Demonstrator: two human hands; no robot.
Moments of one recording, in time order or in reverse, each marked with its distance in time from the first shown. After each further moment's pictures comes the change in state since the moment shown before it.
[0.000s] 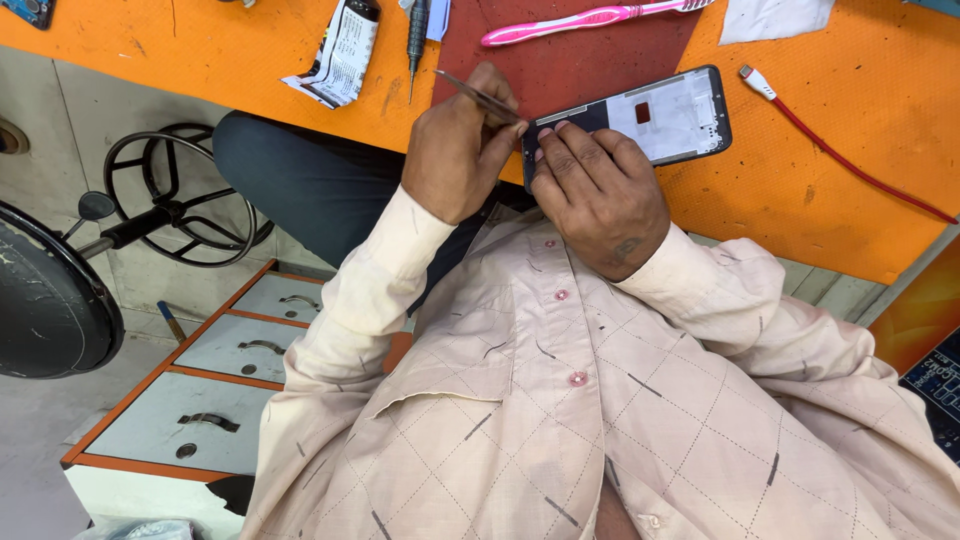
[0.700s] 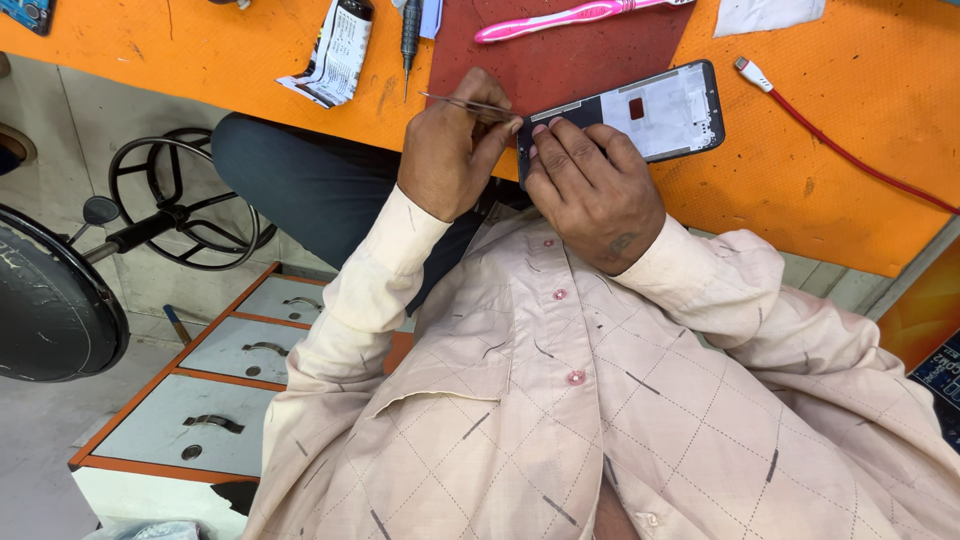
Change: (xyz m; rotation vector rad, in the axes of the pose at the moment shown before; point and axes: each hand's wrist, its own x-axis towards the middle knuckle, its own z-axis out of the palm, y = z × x) left_hand -0.002 -0.006 0.004 -0.044 0.033 0.047; right_hand -0.003 0.001 0.002 -0.014 0.014 -0.025
